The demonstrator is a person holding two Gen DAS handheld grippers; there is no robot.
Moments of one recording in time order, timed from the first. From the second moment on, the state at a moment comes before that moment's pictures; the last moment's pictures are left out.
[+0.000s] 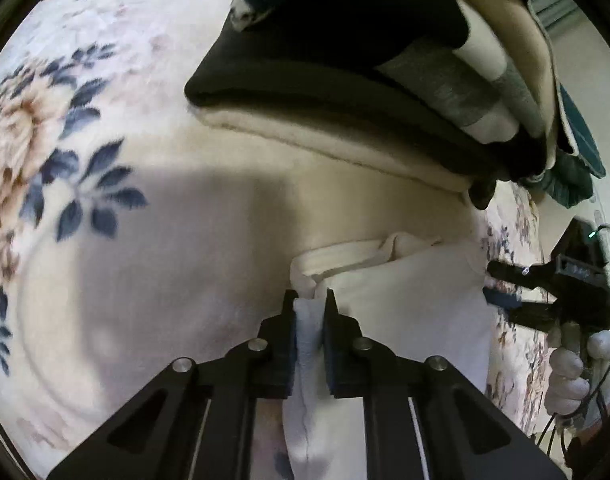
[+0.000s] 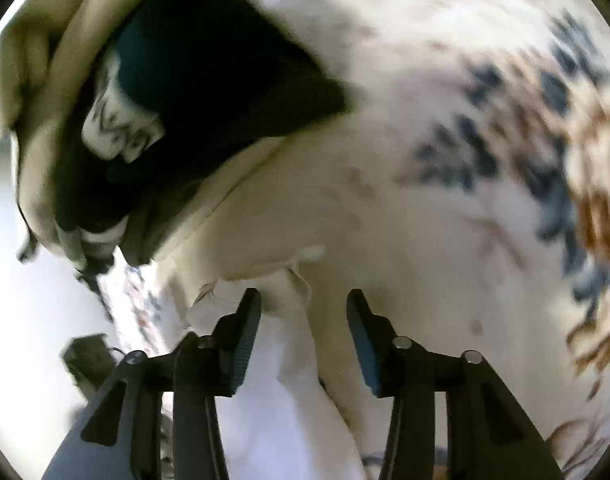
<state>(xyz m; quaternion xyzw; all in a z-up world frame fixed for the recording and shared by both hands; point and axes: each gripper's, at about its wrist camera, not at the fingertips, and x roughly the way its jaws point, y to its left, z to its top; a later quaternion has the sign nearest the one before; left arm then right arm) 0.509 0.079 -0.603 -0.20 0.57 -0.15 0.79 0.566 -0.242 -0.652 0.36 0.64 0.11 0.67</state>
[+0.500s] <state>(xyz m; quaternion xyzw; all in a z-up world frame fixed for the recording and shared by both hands) 0.509 0.123 -0.612 -0.32 0.56 -0.17 0.75 0.585 -0.209 -0.668 0.33 0.64 0.12 0.68</state>
